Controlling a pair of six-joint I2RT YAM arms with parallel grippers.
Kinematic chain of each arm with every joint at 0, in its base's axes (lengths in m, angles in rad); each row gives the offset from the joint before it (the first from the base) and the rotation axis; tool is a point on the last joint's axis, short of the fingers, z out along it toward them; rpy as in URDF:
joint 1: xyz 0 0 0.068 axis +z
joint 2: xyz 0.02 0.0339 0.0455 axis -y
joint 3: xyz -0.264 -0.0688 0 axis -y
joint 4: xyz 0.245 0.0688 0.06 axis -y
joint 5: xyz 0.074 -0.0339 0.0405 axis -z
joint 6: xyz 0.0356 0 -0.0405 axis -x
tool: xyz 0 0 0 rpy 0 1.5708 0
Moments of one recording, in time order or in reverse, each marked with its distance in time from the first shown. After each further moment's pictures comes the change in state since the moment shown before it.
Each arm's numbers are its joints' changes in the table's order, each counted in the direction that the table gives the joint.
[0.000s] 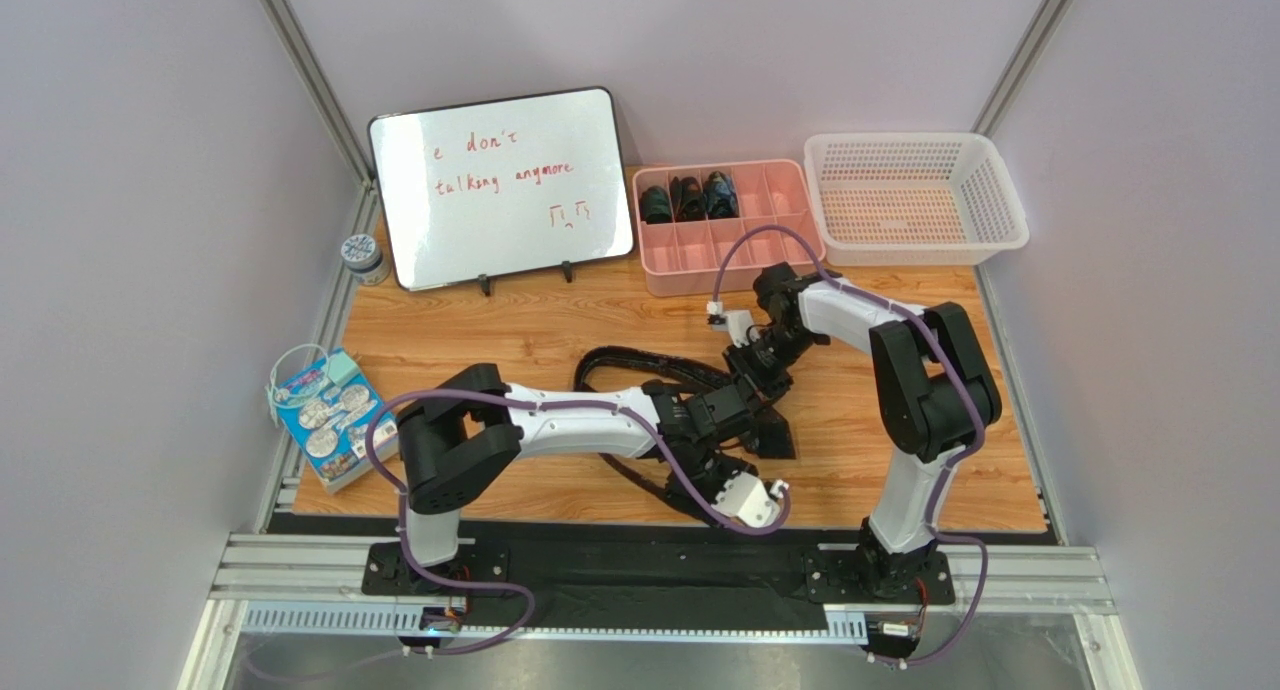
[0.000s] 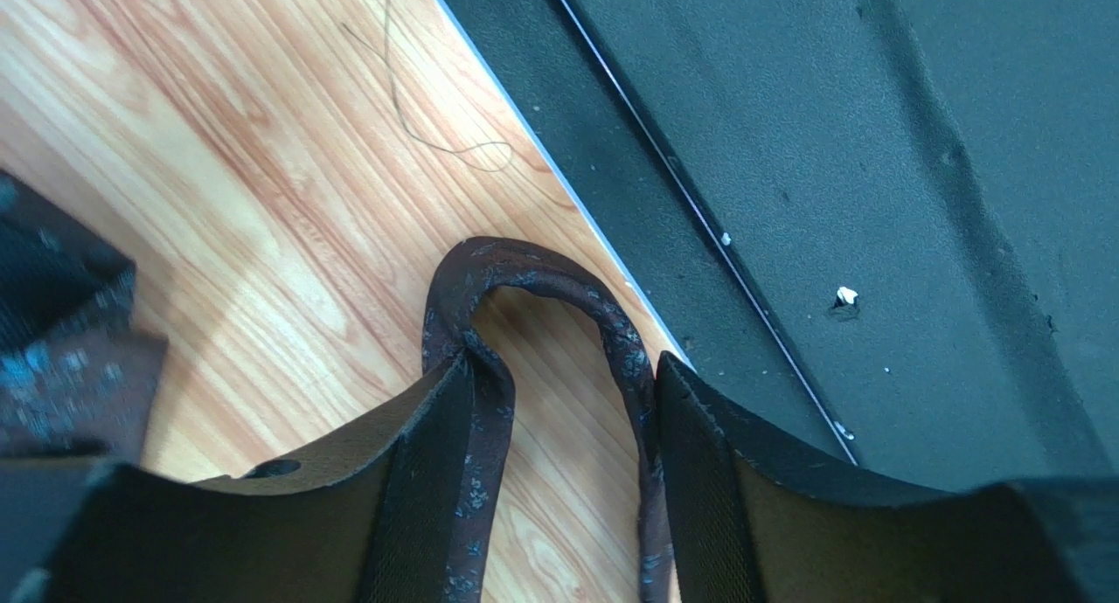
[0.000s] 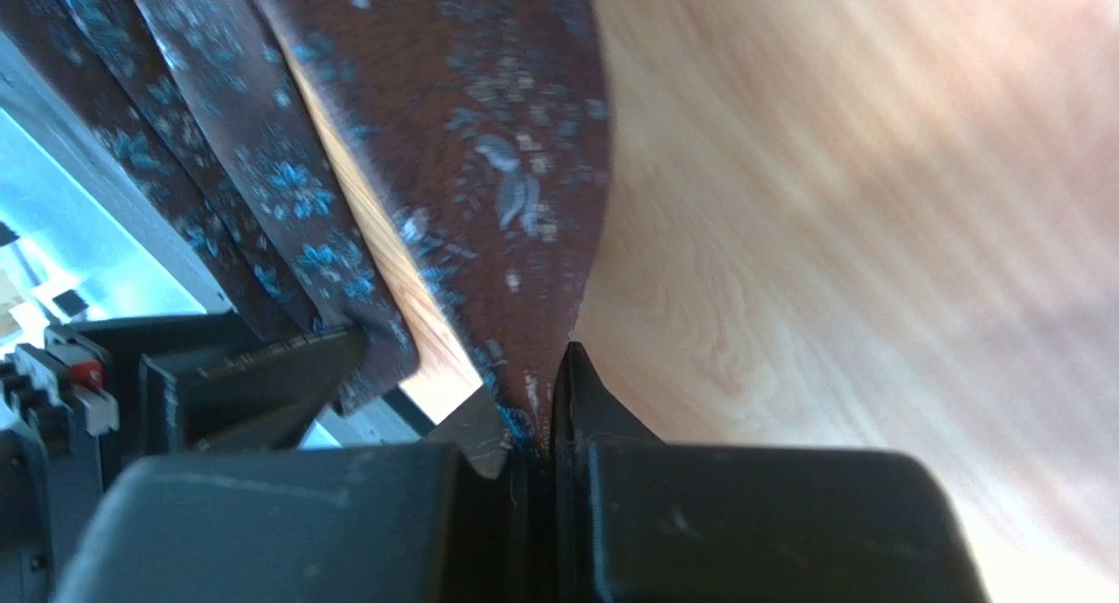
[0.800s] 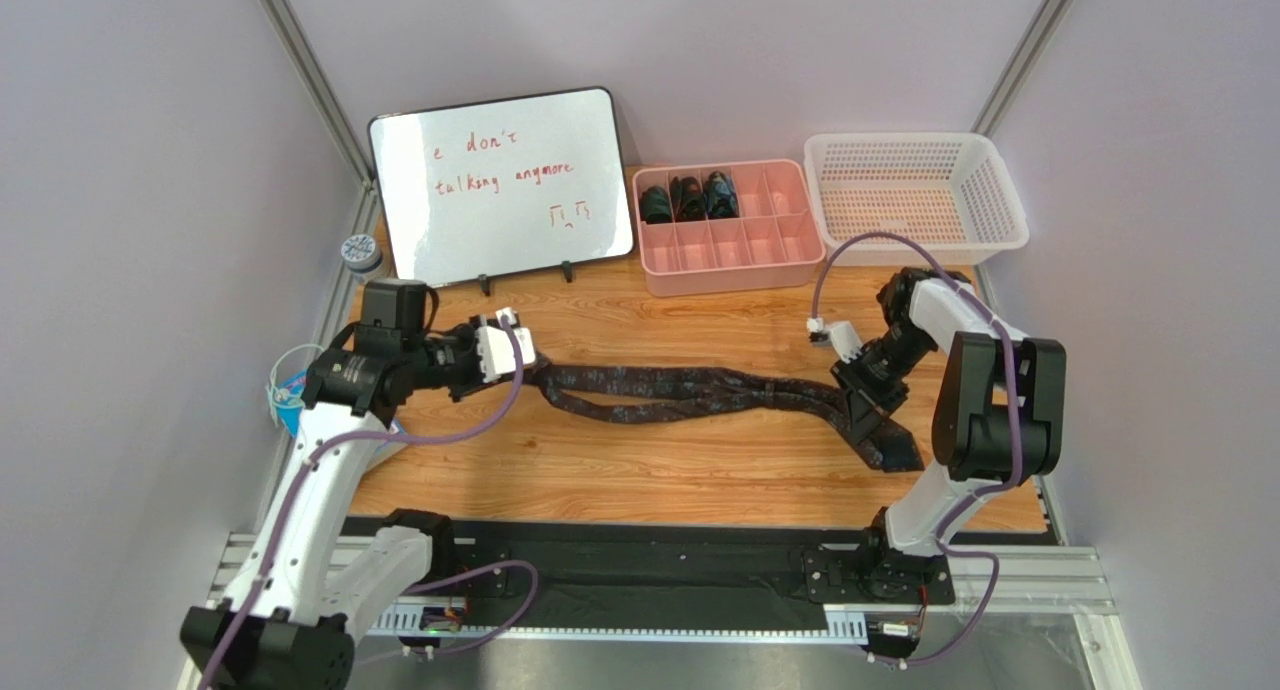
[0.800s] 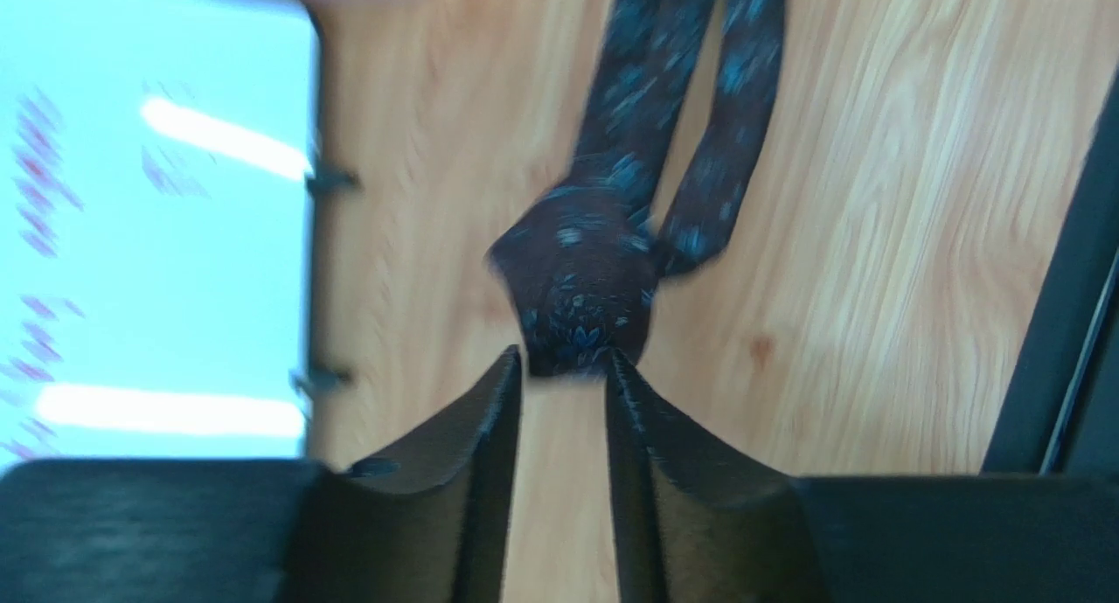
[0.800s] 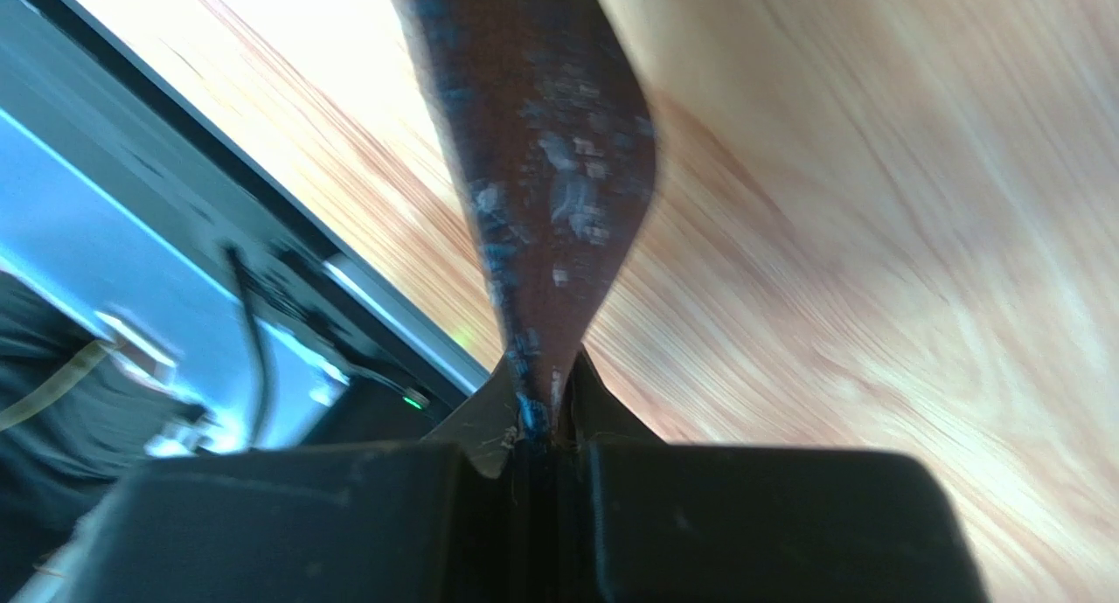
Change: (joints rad) left arm 1.017 0.971 -0.259 -0.286 0.218 -0.182; right arm -0.462 0.145 -0.065 -0.371 0.231 0.563
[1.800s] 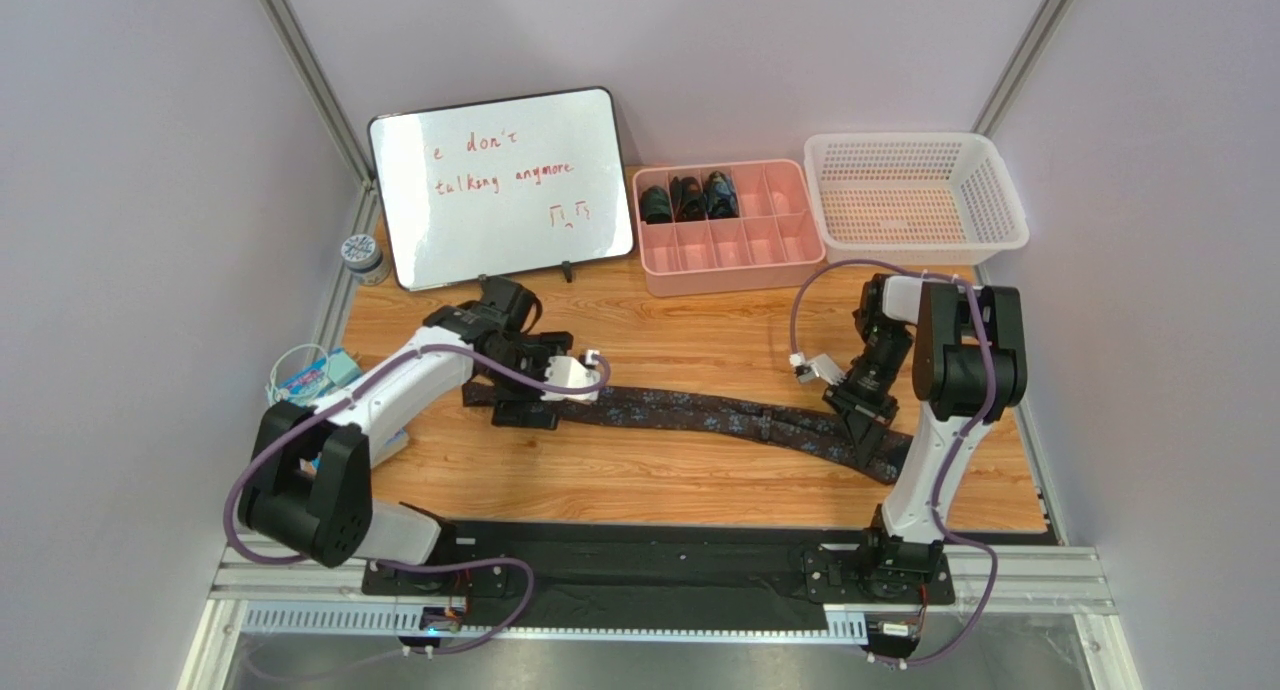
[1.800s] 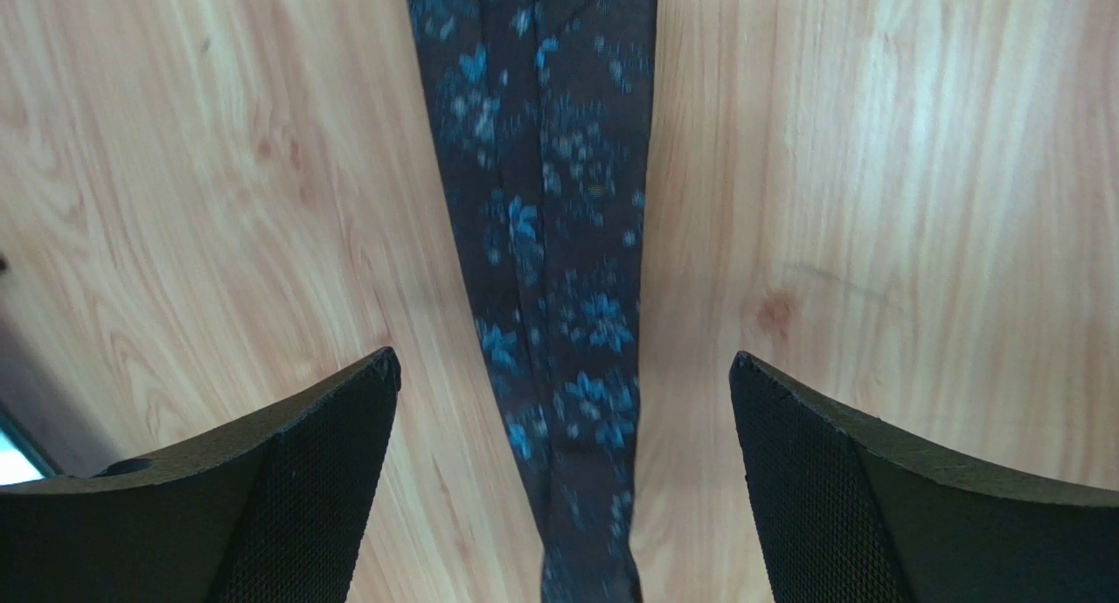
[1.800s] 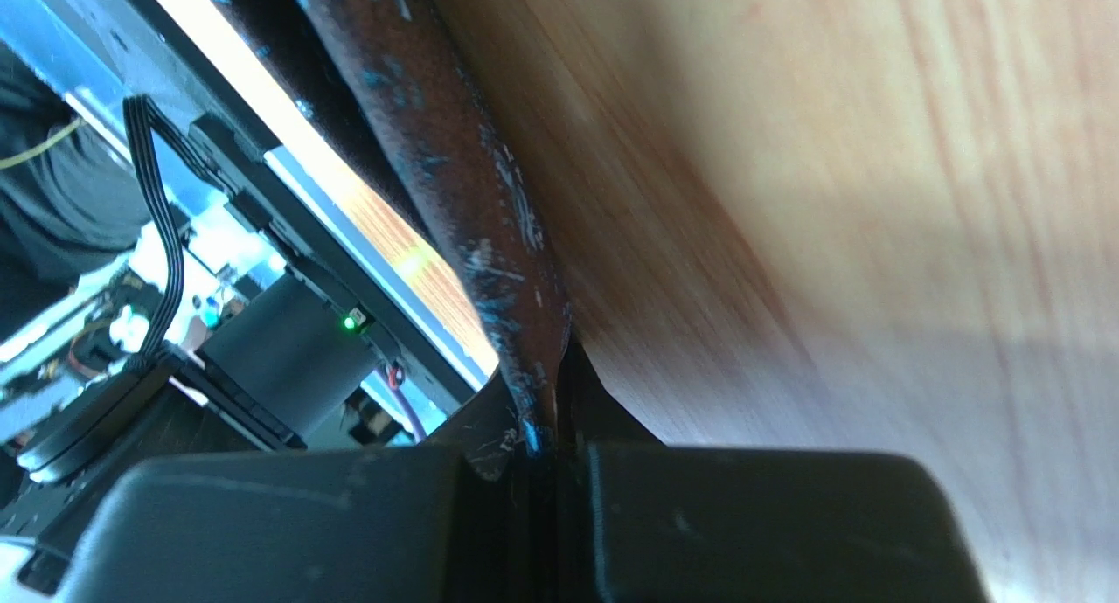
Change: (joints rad) left arm -0.180 -0.473 -0.094 0.097 -0.303 -0.212; right arm 0.012 -0.303 0.059 -0.082 0.116 0.224
